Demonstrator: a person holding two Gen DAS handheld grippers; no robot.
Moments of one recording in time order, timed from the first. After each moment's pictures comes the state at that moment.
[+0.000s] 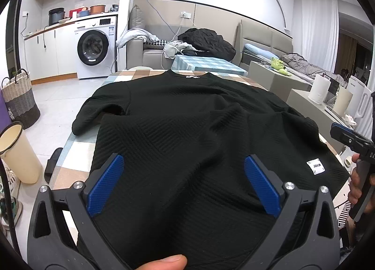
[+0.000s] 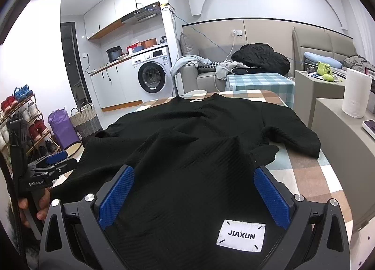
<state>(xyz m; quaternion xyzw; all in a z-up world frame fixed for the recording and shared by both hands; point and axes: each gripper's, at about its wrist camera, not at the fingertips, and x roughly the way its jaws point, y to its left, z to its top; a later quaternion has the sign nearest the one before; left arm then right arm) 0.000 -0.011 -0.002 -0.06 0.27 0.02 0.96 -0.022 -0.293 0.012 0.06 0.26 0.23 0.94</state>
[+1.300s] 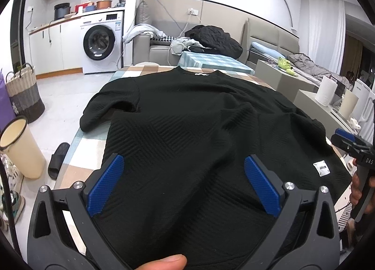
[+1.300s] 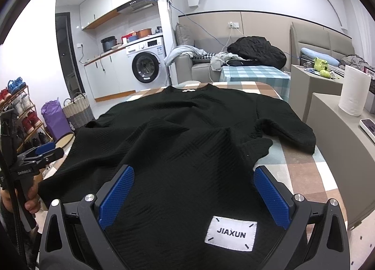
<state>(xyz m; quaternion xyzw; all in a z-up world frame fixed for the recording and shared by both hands) 0.002 0.007 0.000 -0.08 0.29 0.03 0.95 -0.006 -0.287 -0.003 0.03 0.29 0.21 0.93</state>
